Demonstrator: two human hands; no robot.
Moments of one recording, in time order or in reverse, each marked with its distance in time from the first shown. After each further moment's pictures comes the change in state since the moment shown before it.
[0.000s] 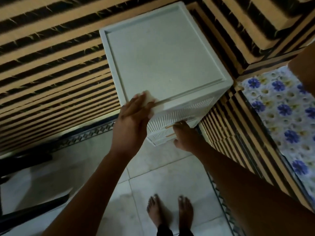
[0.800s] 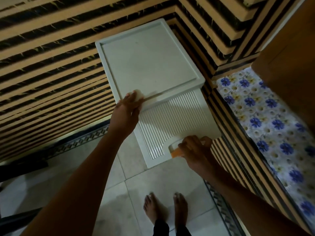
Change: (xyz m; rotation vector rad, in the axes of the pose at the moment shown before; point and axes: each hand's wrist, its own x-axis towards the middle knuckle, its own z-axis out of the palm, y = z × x) left_hand 0.008 0.017 -0.023 -0.046 -0.144 -0.071; right_hand -0.166 0.002 -0.014 -0.358 0.708 -0.288
